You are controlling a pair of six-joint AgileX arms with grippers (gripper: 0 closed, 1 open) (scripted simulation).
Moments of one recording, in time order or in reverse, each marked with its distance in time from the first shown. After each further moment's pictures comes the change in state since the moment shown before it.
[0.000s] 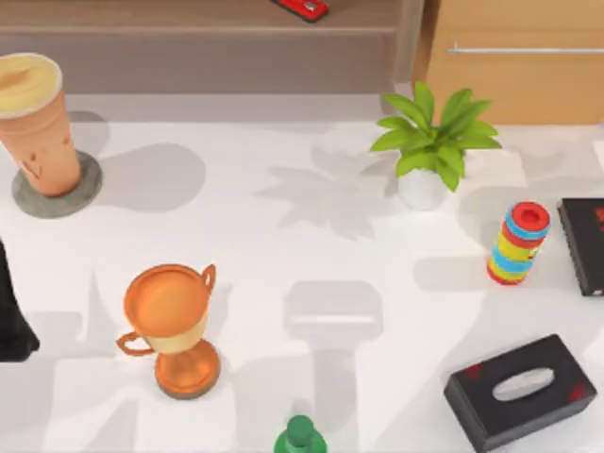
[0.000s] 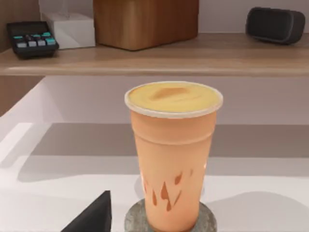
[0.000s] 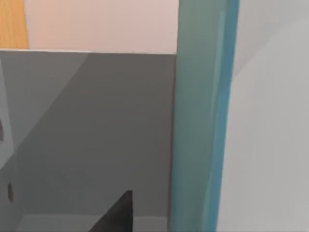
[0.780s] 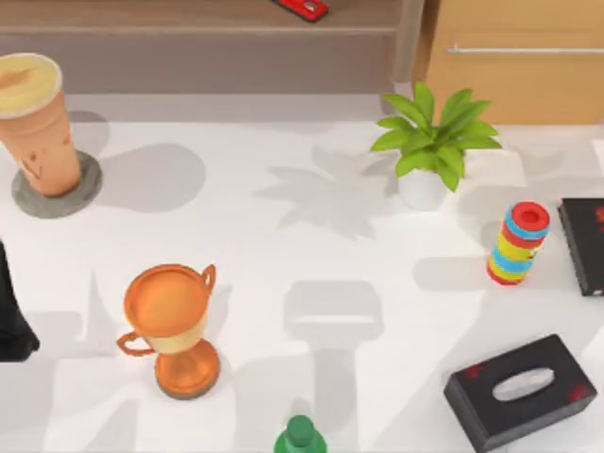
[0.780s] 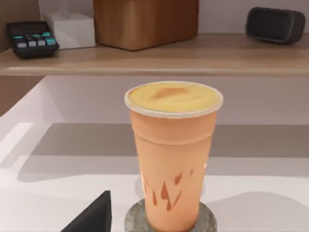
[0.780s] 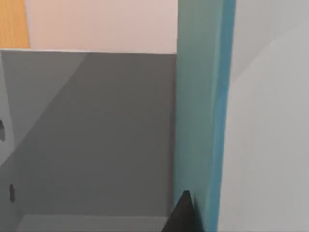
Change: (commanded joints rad) left arm 0.000 0.000 0.000 0.000 0.000 0.000; right arm 0.000 0.000 0.000 0.000 0.000 0.000
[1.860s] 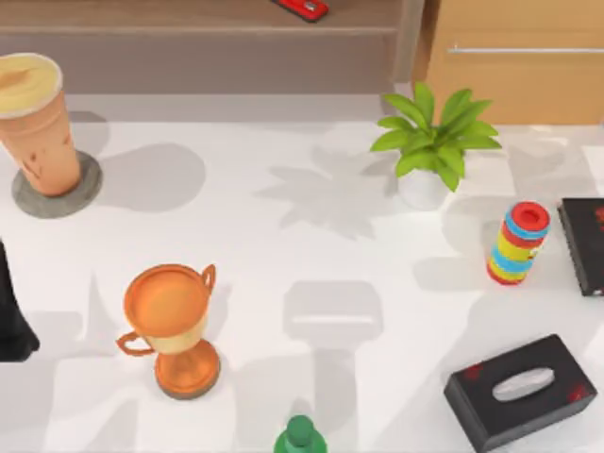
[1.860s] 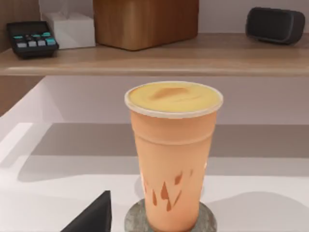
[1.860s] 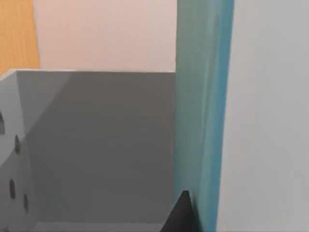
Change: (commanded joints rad) left arm 0.000 0.000 0.000 0.000 0.000 0.000; right arm -0.006 -0.054 -0.032 -0.008 -0.003 0.014
